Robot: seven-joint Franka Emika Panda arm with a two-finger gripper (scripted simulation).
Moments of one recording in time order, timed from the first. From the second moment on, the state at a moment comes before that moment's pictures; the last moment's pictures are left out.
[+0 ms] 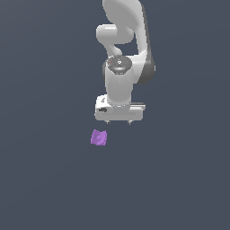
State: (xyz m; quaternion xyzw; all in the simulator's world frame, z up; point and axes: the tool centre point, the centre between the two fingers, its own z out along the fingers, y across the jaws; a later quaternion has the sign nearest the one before) arm -0.009 0.018 0.160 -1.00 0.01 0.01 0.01
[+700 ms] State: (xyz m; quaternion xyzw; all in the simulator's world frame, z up) arm -0.007 0.026 0.166 -1.00 0.00 0.01 0.01
